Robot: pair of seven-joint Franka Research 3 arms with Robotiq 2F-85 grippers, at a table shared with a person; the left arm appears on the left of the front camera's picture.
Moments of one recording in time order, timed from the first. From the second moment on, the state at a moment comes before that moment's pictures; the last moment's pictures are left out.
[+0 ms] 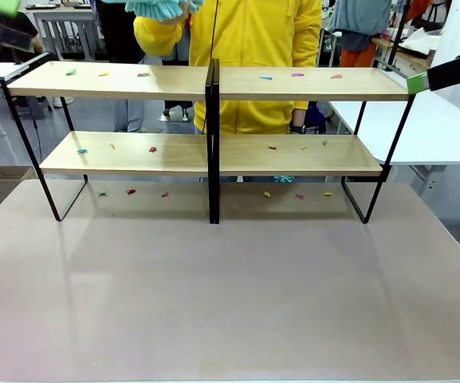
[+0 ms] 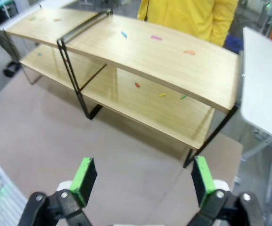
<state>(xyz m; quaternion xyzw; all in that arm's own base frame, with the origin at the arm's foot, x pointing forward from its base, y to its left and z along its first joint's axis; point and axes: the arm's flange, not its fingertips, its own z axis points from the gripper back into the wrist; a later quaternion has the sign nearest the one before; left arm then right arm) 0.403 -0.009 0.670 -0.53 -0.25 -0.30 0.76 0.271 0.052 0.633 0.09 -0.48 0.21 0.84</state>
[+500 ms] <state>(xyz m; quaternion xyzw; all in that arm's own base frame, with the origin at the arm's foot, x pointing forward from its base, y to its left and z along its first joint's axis) 0.442 -0.003 0.652 -0.57 -0.19 -0.21 0.77 0.270 0.052 0.634 0.09 -0.48 0.21 0.84</state>
